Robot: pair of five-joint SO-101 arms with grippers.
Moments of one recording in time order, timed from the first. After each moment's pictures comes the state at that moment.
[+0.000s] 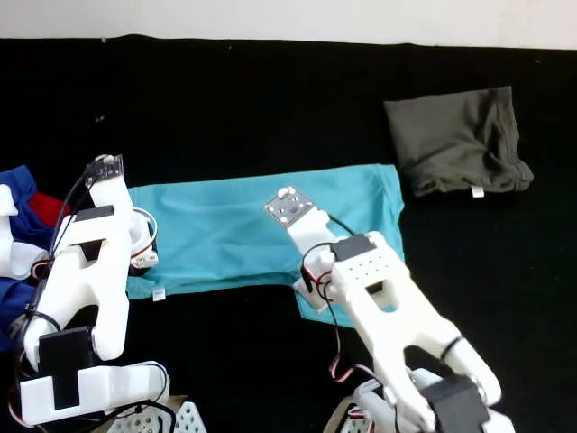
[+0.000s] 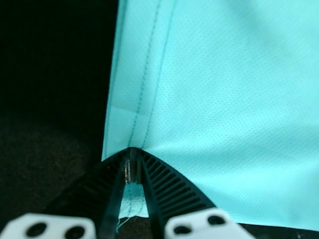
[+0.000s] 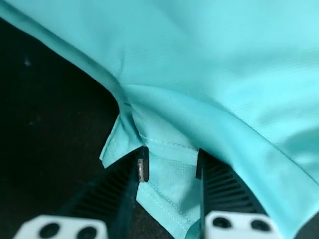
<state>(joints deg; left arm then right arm) -21.1 -3.4 45.8 44.3 -22.0 -28.7 -19.3 51.3 54.0 20.4</state>
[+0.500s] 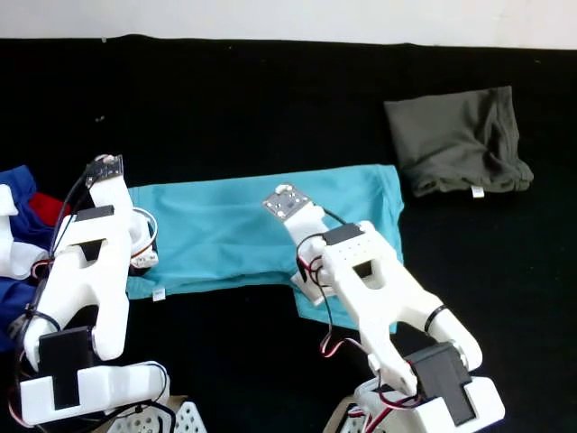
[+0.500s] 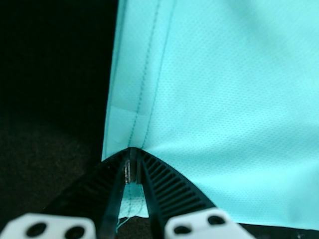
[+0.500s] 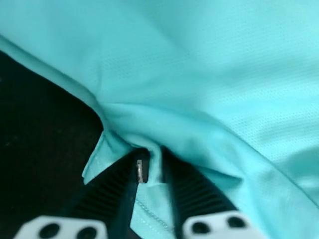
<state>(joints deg) -21.1 -3.4 45.8 44.3 -22.0 -28.2 -9.0 46.5 51.5 20.4</state>
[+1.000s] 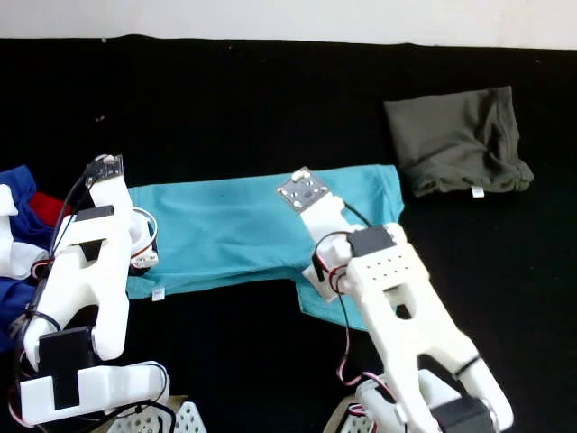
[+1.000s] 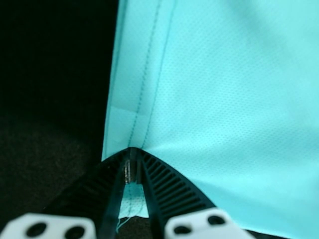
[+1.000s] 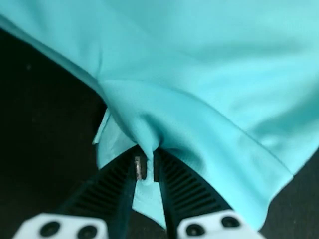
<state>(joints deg) -21.1 -3.4 45.8 44.3 -22.0 -25.2 -28.0 46.5 64.5 20.9</state>
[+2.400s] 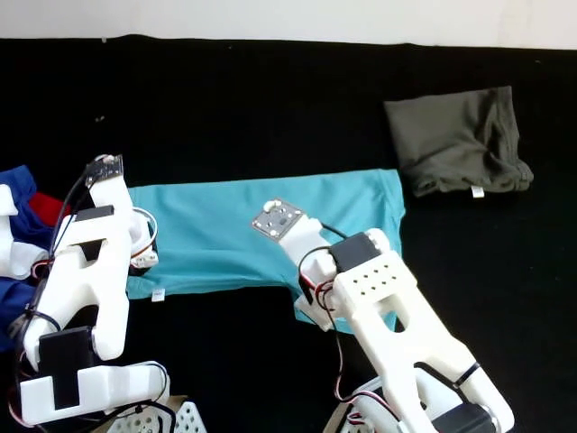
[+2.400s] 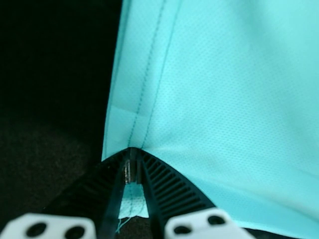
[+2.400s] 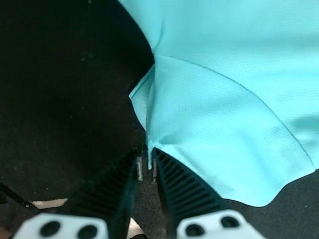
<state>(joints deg) -21.1 -3.4 45.8 44.3 -22.0 -32.8 -29.7 45.3 75.9 24.5</state>
